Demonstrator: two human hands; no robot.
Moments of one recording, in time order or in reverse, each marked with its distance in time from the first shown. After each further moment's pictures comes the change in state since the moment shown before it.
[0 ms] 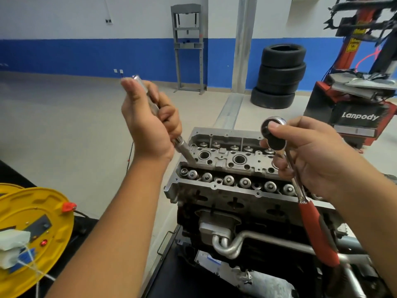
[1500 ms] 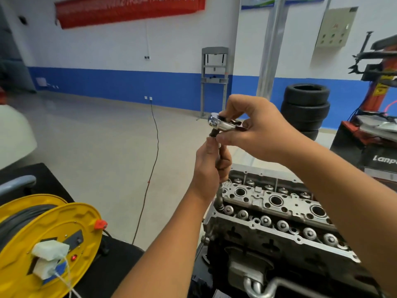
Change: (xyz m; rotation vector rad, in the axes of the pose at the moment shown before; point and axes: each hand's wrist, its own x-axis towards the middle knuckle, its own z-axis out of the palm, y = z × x) left_hand -0.001 -0.010 -0.017 0.159 -0.241 -0.175; right_hand 0.030 -0.074 0.146 -0.829 -0.342 -0.717
